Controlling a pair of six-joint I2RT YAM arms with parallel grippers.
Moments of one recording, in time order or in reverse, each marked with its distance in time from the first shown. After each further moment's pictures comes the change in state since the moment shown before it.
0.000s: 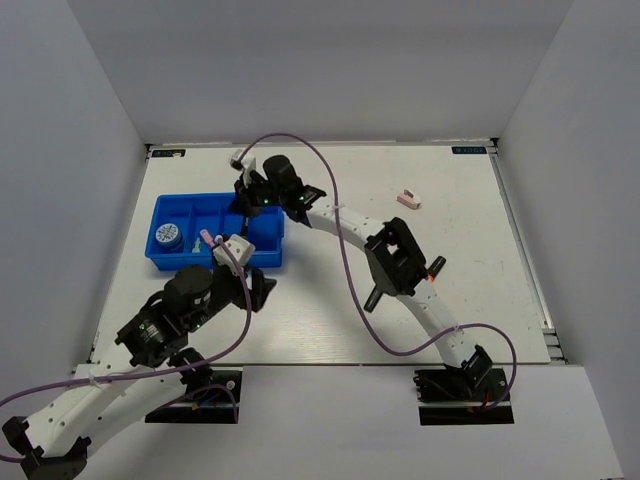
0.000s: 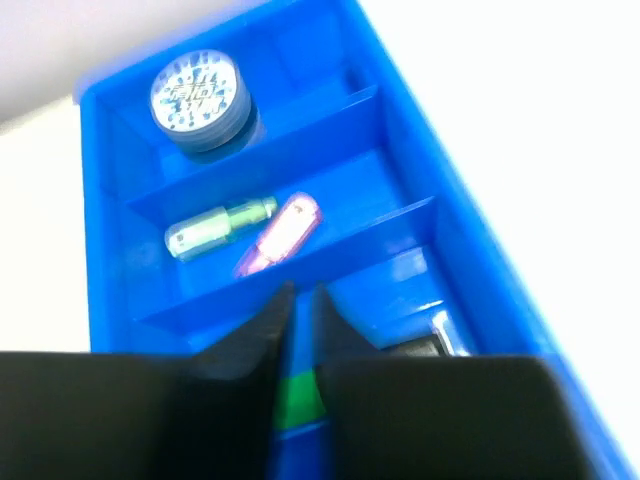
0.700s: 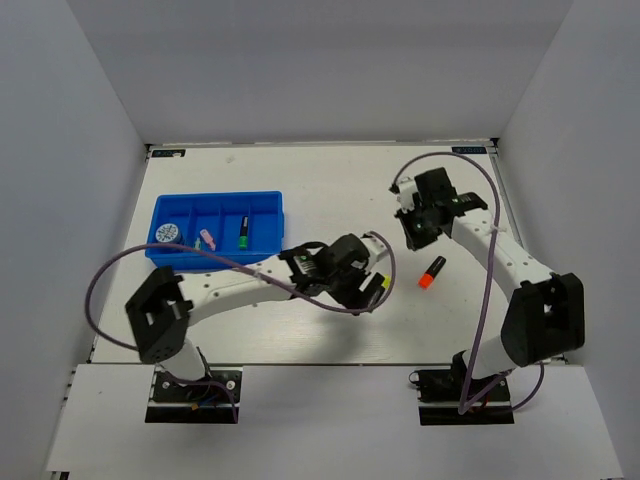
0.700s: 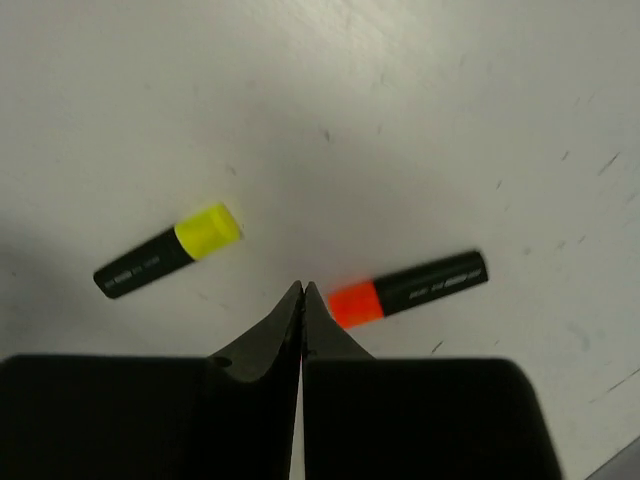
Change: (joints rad) left arm -0.285 1.034 0.528 -0.033 0.097 -0.131; right arm -0.473 -1.042 -0.959 -0.813 0.405 -0.279
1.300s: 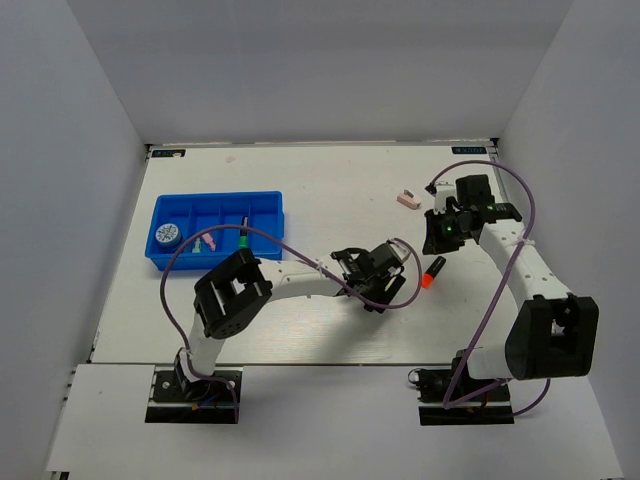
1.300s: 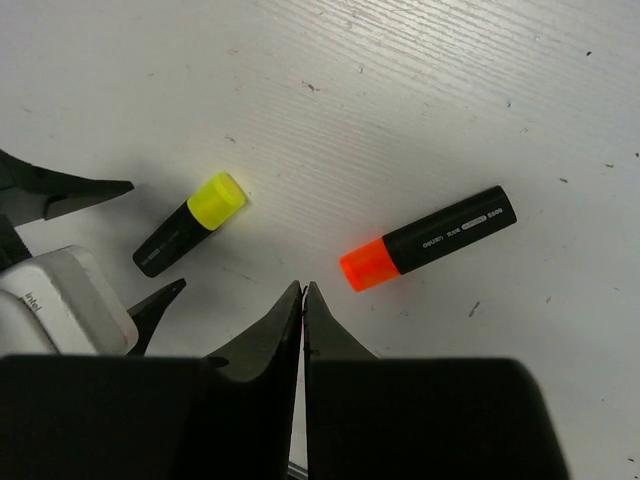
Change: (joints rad) left arm -0.043 0.466 0.226 0.104 -0.119 -0.071; right arm -0.261 -0.133 -0.174 -0.021 -0.214 0.072
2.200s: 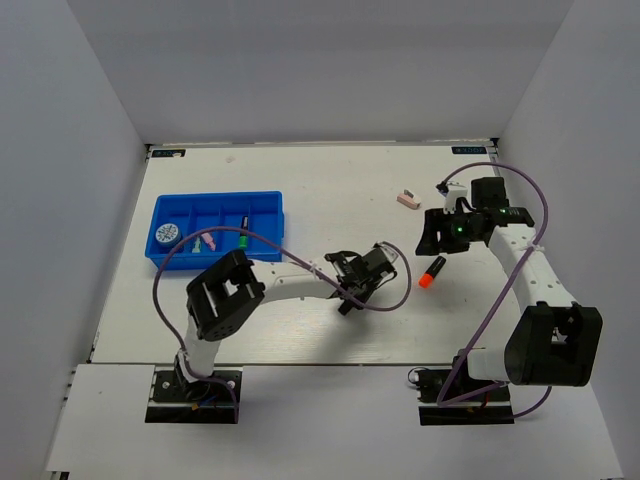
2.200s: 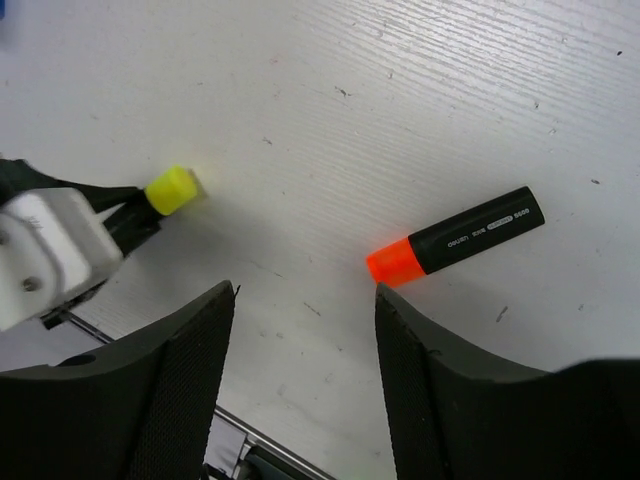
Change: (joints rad) left arm 0.006 -0.028 -0.048 -0.071 -0.090 -0.023; right arm -0.090 -0.040 -0.026 0.000 -0.157 -0.002
